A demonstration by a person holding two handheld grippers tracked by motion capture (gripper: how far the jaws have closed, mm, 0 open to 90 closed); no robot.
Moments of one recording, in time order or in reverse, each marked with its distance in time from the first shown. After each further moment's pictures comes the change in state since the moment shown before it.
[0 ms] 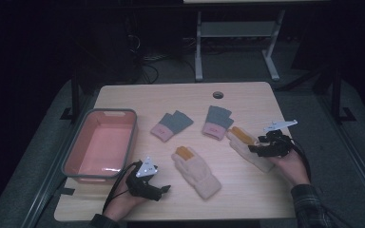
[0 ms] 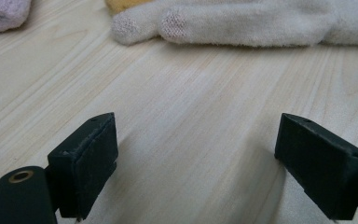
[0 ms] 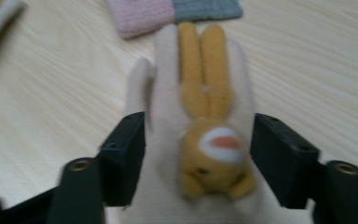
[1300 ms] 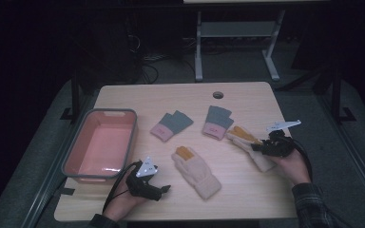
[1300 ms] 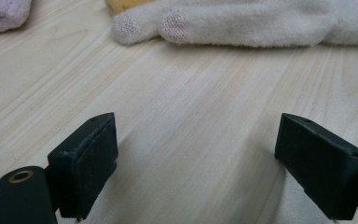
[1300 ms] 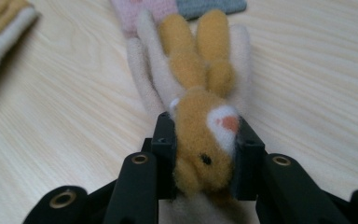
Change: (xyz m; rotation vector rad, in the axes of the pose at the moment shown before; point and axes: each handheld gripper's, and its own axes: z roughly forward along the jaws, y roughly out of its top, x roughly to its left) left arm 0.000 0.000 0.000 0.001 0.001 0.002; right arm -0.006 -0.005 -0.004 -0.009 0.068 0.068
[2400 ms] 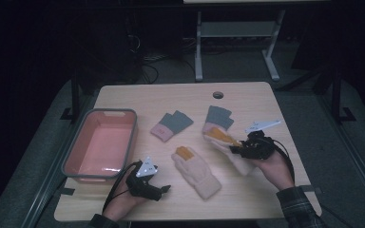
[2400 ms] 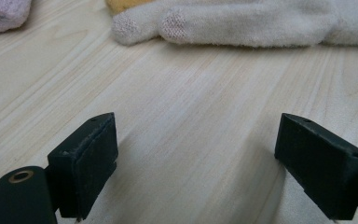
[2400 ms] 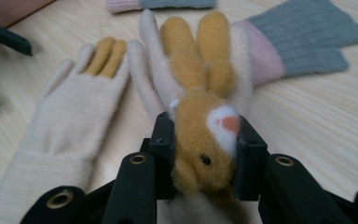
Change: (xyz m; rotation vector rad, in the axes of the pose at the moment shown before) left arm 0.000 0.000 0.000 0.005 0.000 0.005; right arm 0.082 0.037 0.000 -0.017 0.080 -0.062
